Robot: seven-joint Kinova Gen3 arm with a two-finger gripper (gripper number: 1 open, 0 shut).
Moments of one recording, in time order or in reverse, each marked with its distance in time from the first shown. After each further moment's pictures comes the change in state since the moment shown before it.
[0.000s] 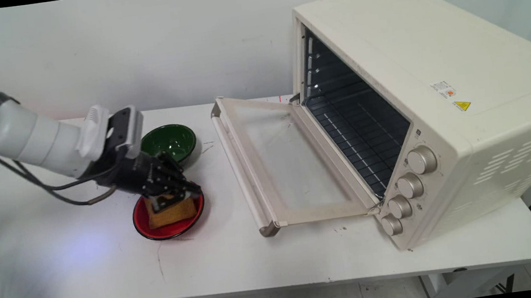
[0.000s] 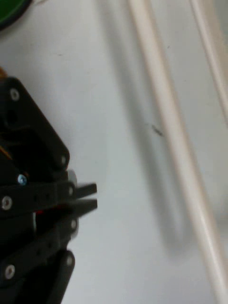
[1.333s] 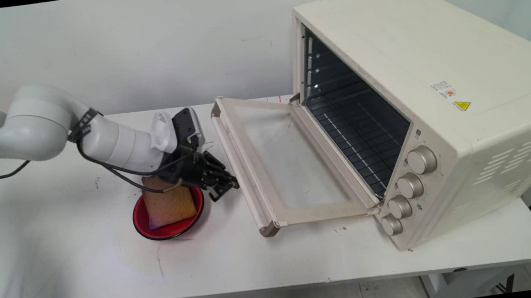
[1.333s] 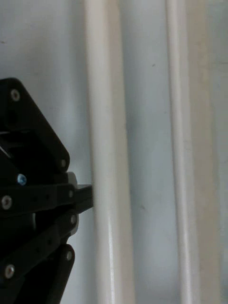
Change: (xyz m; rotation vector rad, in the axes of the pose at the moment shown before) arm 0.024 -0.021 0.097 0.055 0.030 -0.216
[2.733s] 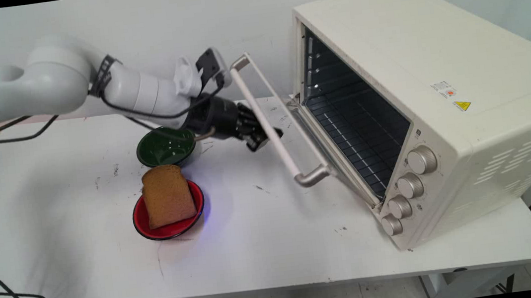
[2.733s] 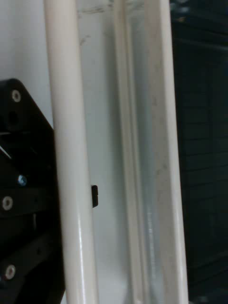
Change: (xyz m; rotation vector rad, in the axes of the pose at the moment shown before) arm 0.098 -0.016 -0.011 -0.029 0.206 0.011
